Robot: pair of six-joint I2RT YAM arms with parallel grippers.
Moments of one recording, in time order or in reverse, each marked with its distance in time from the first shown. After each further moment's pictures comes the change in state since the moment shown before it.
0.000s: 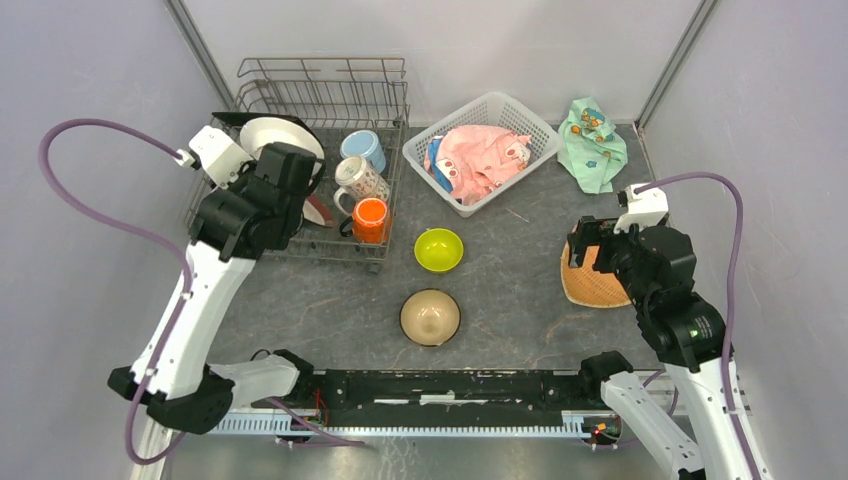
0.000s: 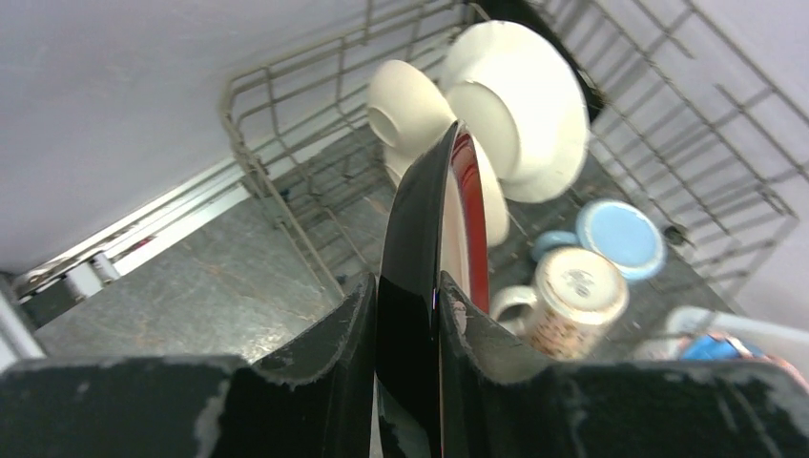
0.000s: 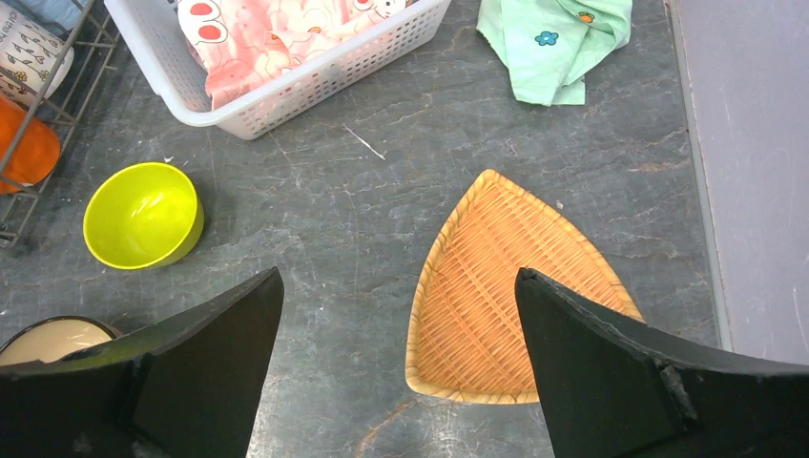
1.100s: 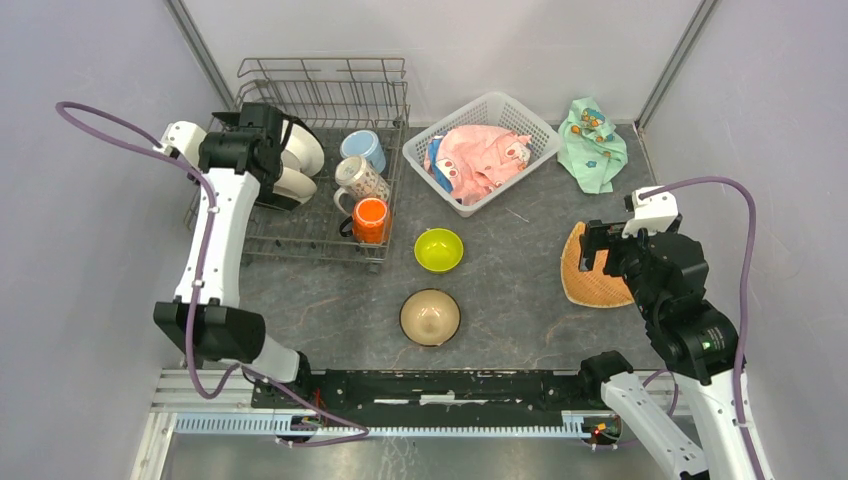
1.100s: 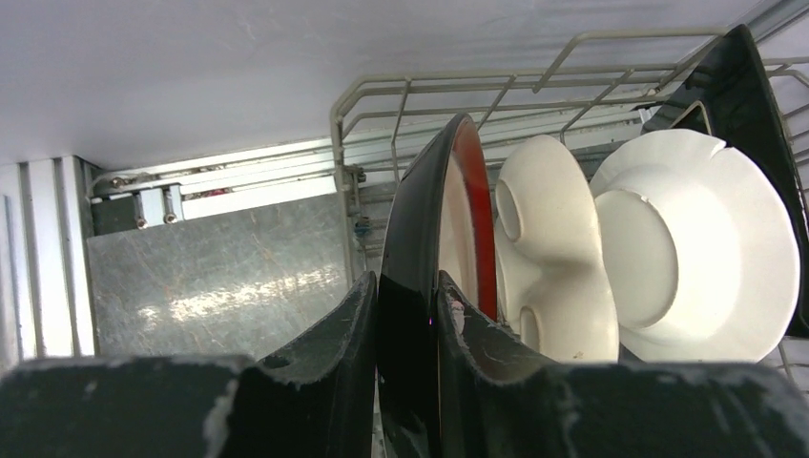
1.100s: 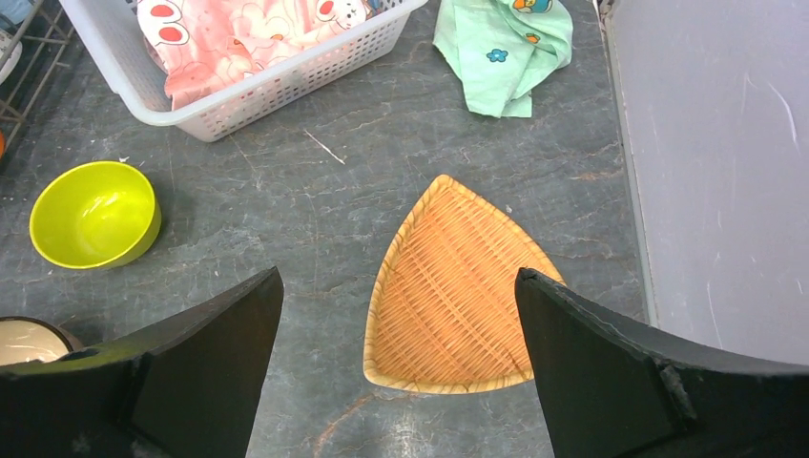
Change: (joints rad) left arm 0.459 0.324 0.114 -0.126 0.080 -0.235; right arm 0.018 -0.024 0.053 -0.057 0.071 -0.077
